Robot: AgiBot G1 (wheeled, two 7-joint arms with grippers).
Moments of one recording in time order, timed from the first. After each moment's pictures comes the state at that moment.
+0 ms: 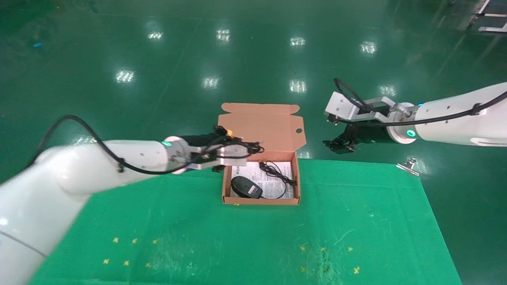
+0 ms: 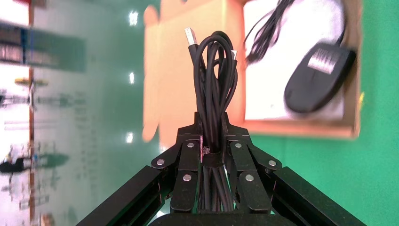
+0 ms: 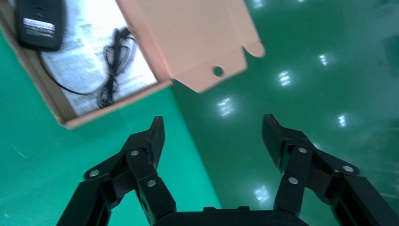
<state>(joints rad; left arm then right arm) -1.48 1.24 0.76 -0.86 2.00 0.74 0.08 1.75 -1.11 -1.03 0.64 -1.73 -0.83 0.31</state>
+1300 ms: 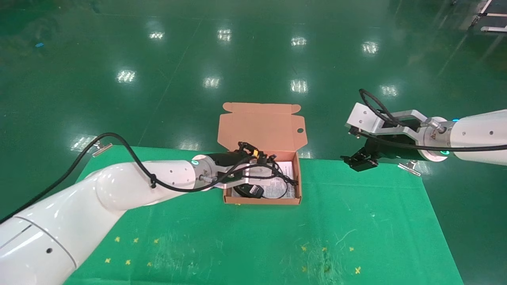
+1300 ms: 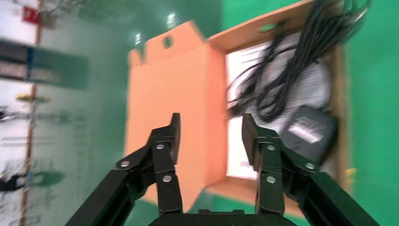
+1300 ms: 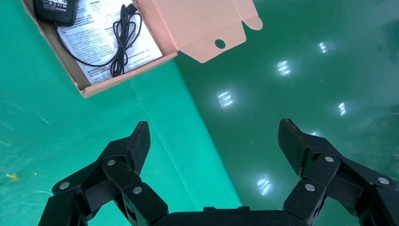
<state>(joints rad) -1.51 1.34 1.04 -0.66 1.62 0.48 0.31 1.72 -0.86 -1.05 1.04 -1.85 -0.86 0.61</state>
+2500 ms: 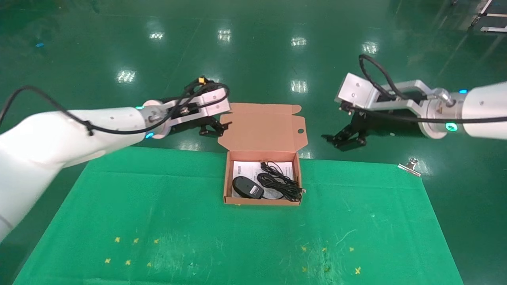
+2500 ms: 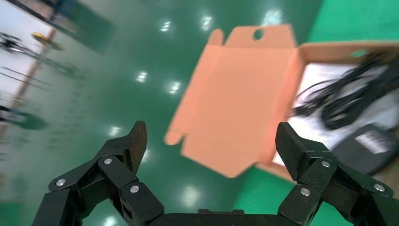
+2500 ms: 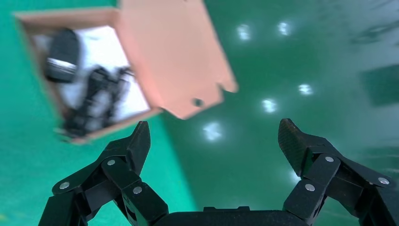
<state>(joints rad) -1.59 1.20 0.90 -0.71 1.54 0.55 0.10 1.70 -0.84 -0.90 1.11 -1.68 -0.97 0.48</state>
